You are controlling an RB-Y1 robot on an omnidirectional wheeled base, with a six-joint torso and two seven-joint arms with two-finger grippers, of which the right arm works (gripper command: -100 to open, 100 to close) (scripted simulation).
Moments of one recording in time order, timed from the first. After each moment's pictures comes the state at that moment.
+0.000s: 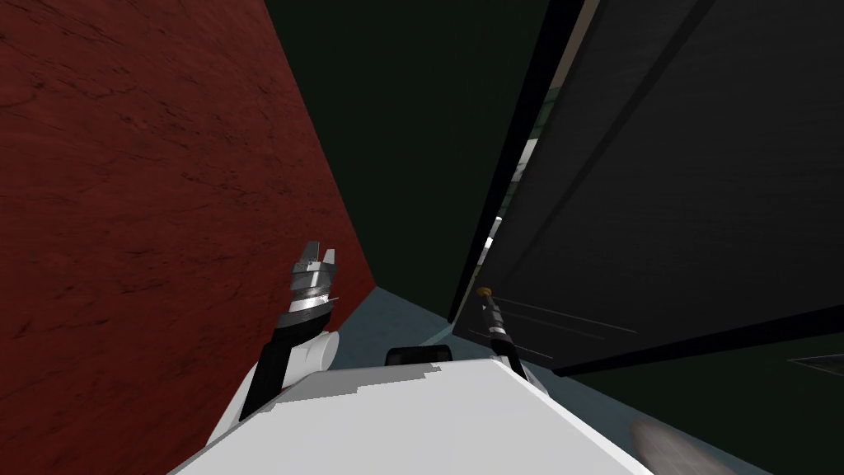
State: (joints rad) arm 0.14 -0.28 -0.01 -0.81 -0.35 -0.86 -0.15
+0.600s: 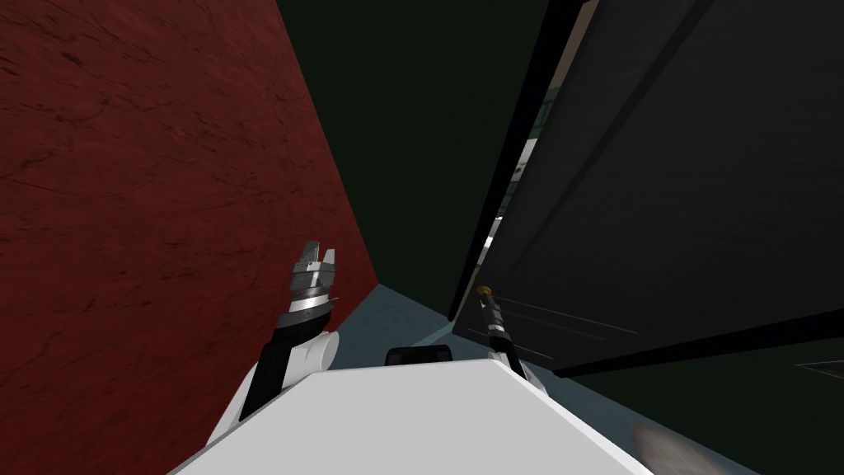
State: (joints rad) arm 0.12 -0.29 0.01 -0.79 -0.38 -0.86 -0.30
